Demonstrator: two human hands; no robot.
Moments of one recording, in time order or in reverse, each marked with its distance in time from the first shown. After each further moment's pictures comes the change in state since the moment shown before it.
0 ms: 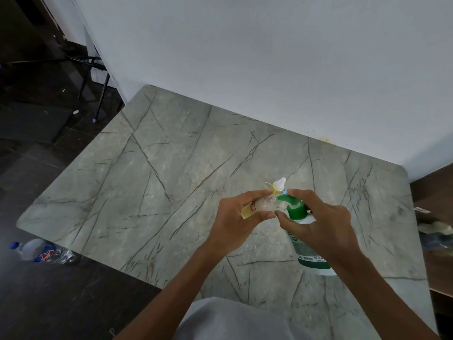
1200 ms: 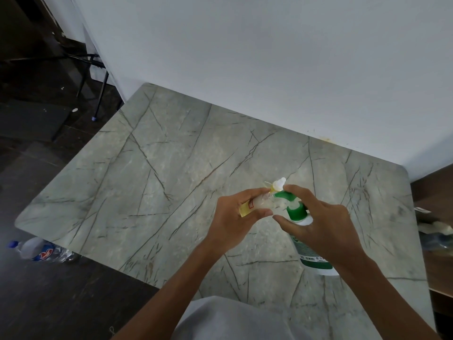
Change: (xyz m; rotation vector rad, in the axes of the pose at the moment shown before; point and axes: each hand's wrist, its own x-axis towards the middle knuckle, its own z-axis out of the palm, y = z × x) left_hand 0.005 -0.005 -0.001 0.009 0.007 -0.021; right_hand 0.005 0.005 -0.001 -0.059 -0.064 -0.027
